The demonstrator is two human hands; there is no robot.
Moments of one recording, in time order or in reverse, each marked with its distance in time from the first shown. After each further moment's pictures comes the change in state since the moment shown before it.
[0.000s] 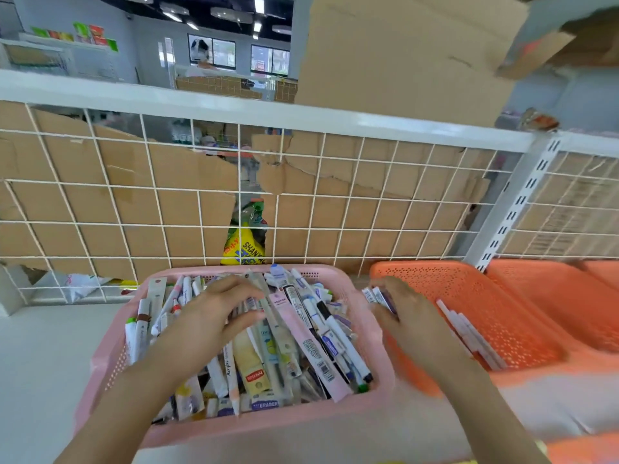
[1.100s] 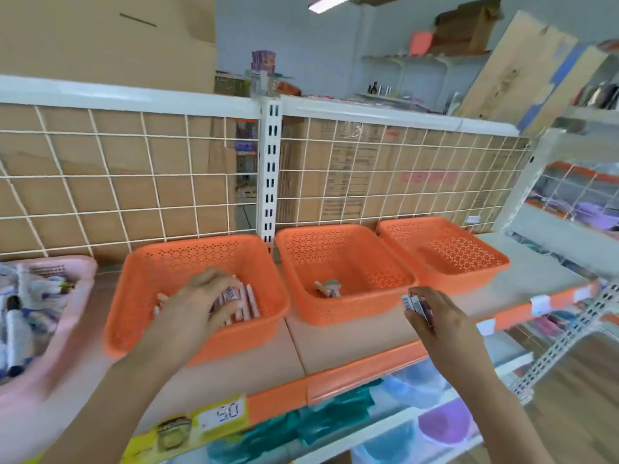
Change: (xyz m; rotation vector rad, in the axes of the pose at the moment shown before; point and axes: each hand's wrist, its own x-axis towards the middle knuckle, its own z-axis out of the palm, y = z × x) left_hand 0.112 0.309 0.212 -0.009 -0.037 0.061; right_hand -0.189 0.346 -0.214 -0.121 0.275 0.337
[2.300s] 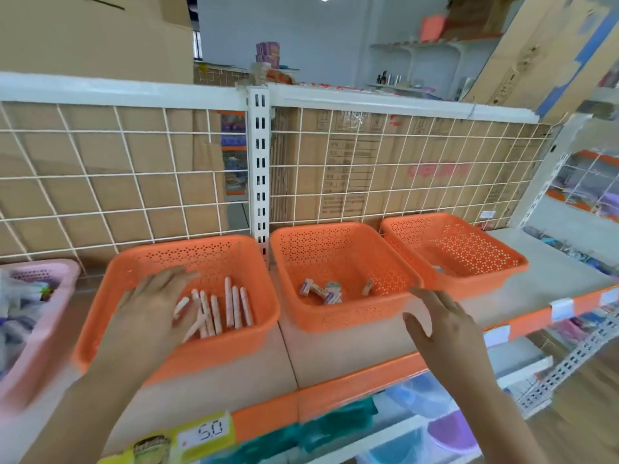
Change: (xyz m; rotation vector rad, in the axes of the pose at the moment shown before) left_hand 0.004 -0.010 0.005 0.350 0.047 -0.210; right_hand 0.024 0.031 0.025 -0.104 0.105 -0.107
